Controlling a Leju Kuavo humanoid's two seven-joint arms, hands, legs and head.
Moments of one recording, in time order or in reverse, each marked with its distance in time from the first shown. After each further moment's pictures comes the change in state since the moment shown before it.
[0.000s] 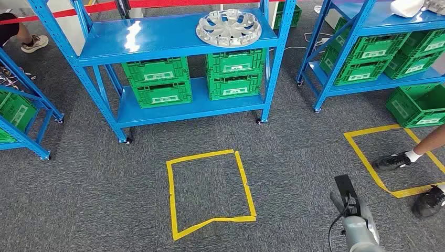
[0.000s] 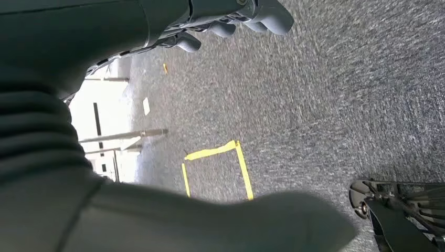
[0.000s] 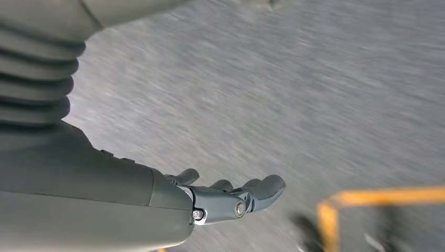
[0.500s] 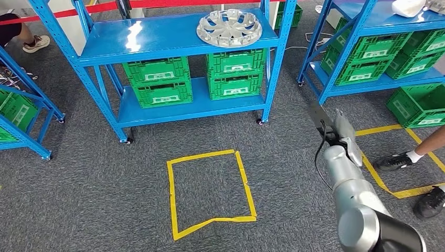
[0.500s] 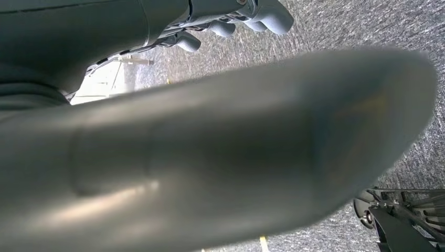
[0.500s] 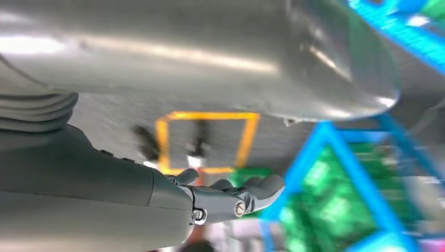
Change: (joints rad) left arm -0.031 -0.001 0.000 0.018 -0.066 -0.008 0.025; right arm -0.337 0.061 0.302 -0.053 0.149 0.014 -0.052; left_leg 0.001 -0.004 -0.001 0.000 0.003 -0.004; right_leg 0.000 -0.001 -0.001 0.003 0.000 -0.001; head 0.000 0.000
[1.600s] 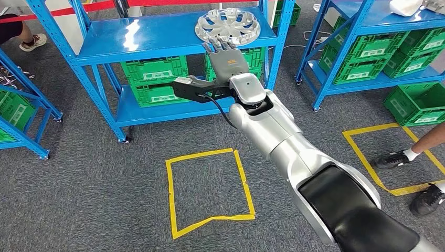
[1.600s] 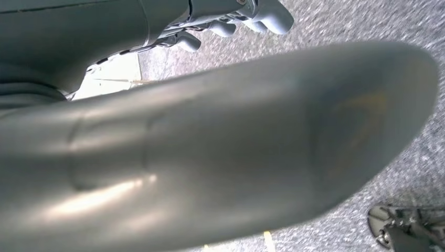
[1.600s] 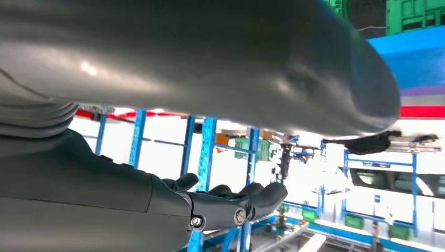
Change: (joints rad) left arm -0.029 -0.008 0.009 0.014 -0.093 0.006 0.037; right arm -0.307 0.261 1.007 -0.160 0.039 0.198 0.189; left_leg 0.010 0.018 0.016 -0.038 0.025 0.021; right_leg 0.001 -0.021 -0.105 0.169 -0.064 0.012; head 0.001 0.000
